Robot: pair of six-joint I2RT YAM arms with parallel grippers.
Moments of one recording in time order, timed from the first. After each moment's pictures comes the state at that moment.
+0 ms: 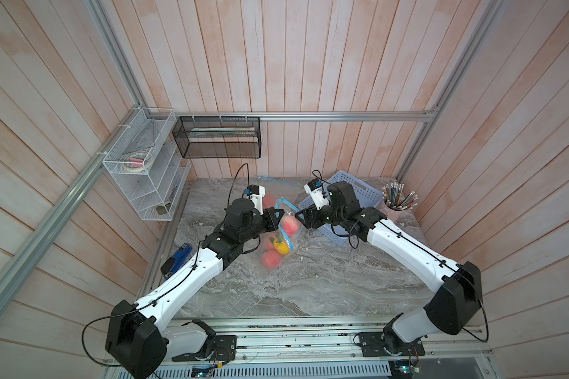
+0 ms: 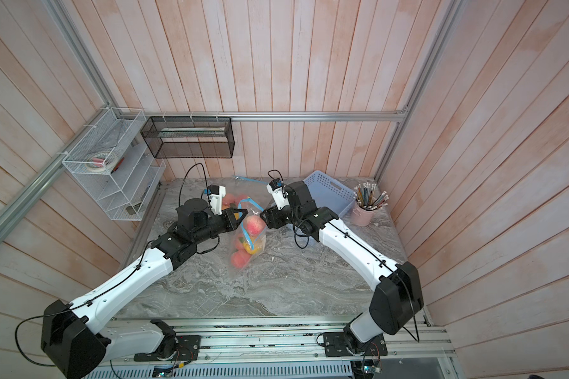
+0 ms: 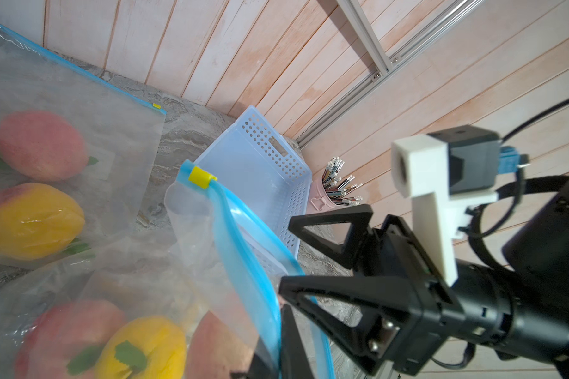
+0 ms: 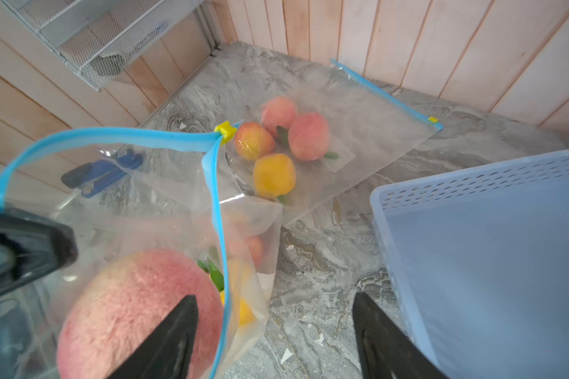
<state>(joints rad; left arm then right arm) -0.55 1.26 1.03 -0.08 0.25 -0.70 0.63 1.54 1.35 -0.44 -0.23 0.12</state>
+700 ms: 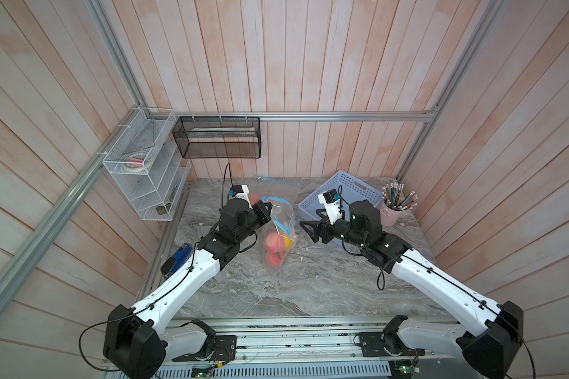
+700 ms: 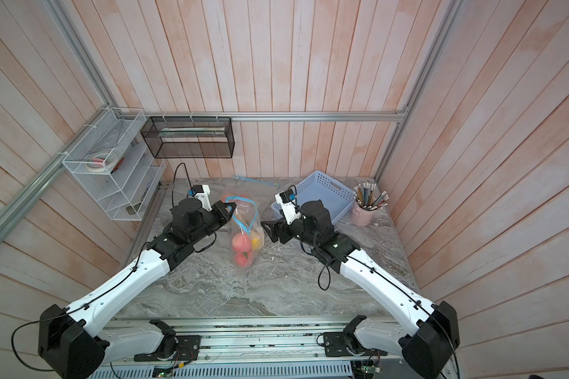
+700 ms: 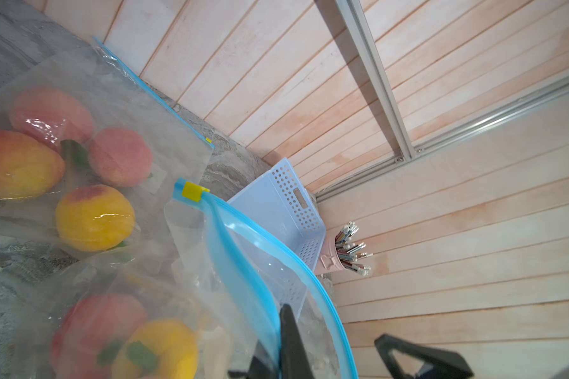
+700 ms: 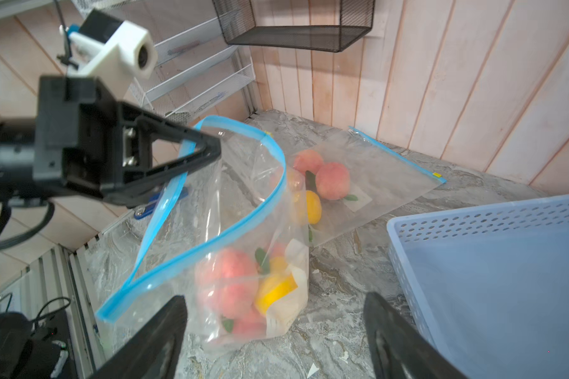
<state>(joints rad) -0.51 1.23 1.01 -0.05 0.02 -0.94 0.72 1.17 0.99 -0.14 -0.20 0.15</state>
